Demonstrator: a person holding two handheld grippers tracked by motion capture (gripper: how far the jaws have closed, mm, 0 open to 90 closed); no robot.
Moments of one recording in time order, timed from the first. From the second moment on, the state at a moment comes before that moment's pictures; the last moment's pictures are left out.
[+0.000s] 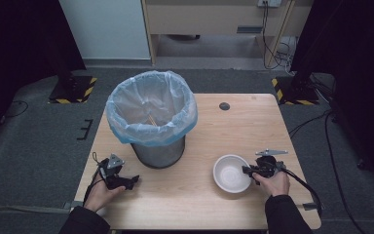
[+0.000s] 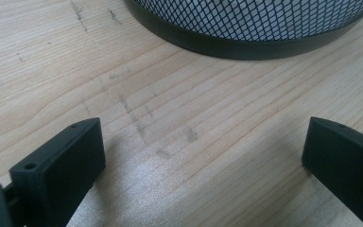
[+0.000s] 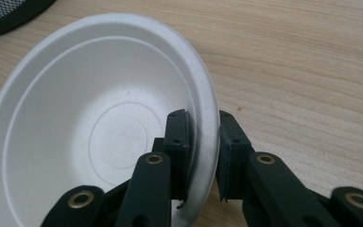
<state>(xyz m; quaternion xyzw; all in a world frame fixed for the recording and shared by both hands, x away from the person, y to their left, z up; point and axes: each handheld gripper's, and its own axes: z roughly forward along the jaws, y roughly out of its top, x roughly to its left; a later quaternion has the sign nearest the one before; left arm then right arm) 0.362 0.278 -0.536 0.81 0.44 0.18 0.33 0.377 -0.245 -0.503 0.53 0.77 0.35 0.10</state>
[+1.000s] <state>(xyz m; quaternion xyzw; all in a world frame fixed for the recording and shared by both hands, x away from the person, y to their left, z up) 0.362 0.278 -0.536 0.81 0.44 0.18 0.33 0.365 -0.281 -0.438 0.54 0.65 0.50 0.18</state>
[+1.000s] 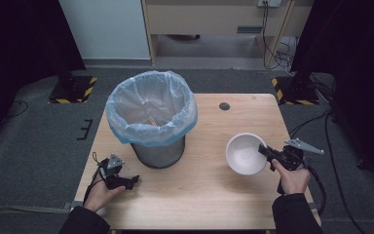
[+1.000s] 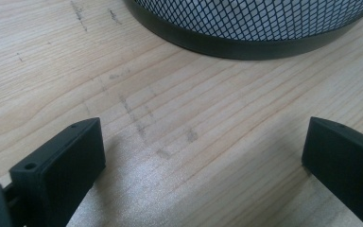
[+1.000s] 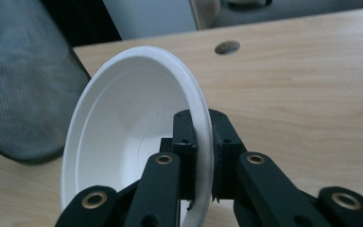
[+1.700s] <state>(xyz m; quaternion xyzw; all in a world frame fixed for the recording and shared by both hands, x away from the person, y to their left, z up) 0.362 0.278 -0.536 0.81 0.44 0.18 0.33 0.353 -0.285 -0.399 0.51 0.59 0.58 0.23</state>
